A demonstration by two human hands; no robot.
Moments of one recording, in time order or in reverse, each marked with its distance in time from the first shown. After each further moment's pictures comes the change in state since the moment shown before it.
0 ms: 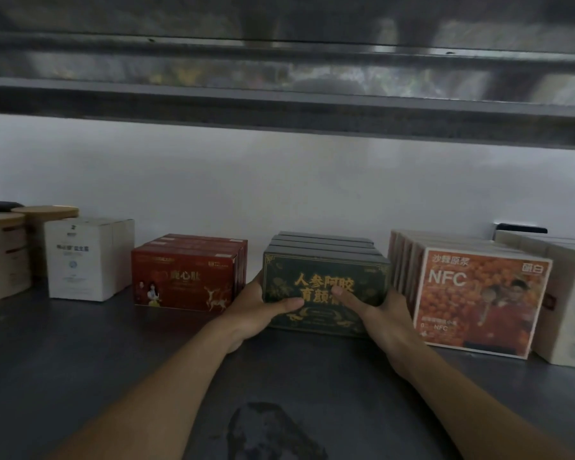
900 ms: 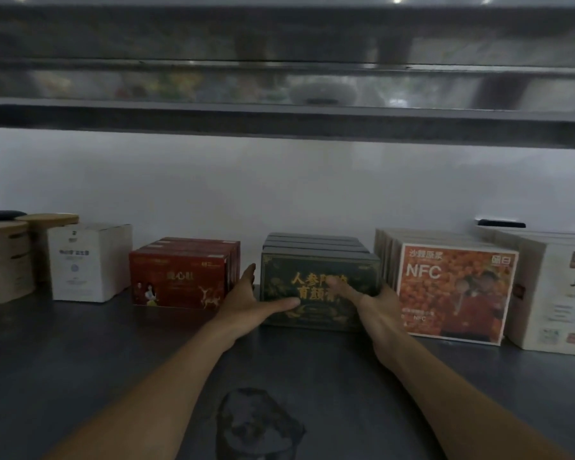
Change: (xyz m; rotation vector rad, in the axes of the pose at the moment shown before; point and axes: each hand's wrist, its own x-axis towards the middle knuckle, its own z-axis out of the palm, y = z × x) left_hand -0.007 0.002 0.003 0.164 0.134 -0.039; right_hand -0.015 -0.016 -0.006 0.071 0.100 0.114
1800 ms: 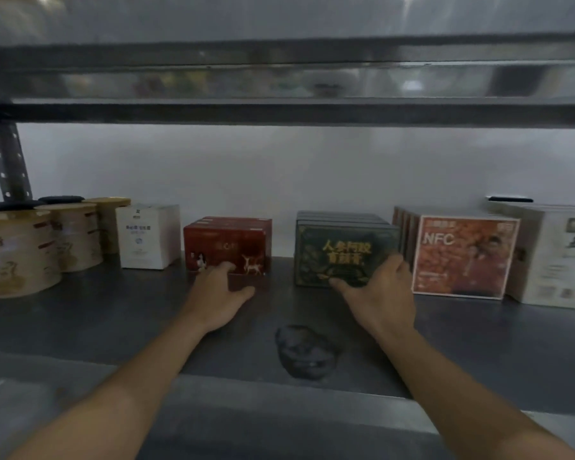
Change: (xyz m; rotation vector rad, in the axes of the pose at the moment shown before) left_hand -0.102 -0.012 -0.086 0.571 0.210 0.019; right_hand -0.099 -0.020 0.032 -0.766 0.216 -0.269
